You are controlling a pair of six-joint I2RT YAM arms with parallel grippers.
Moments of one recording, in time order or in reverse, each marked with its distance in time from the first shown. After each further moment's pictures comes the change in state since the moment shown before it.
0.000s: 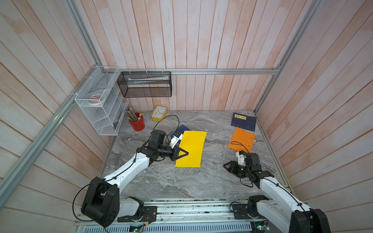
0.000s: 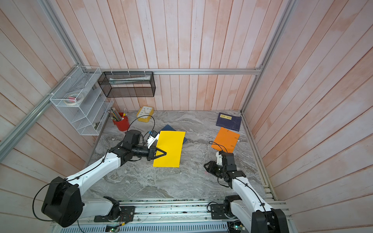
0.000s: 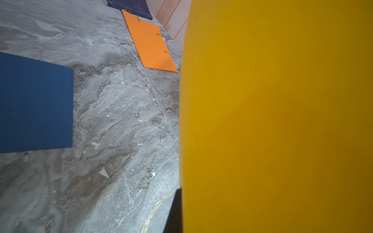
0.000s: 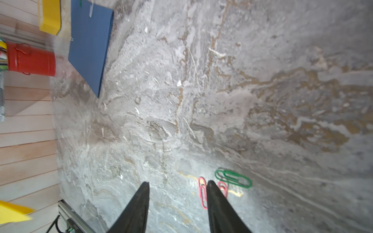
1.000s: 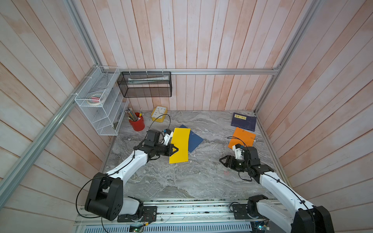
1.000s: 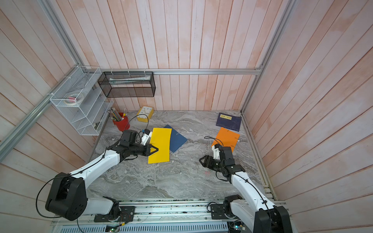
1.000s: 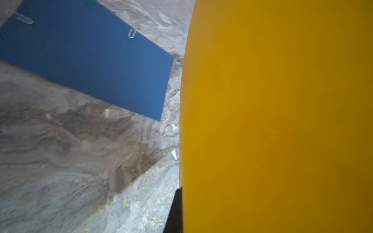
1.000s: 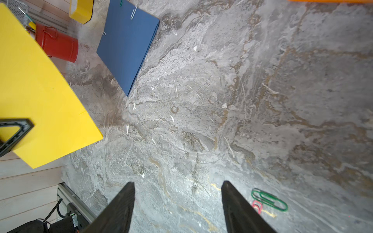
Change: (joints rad) left arm 0.002 0.000 -0.012 0.001 -0.008 0.002; right arm -0.195 -0.195 -0.223 -0.459 0.585 0.160
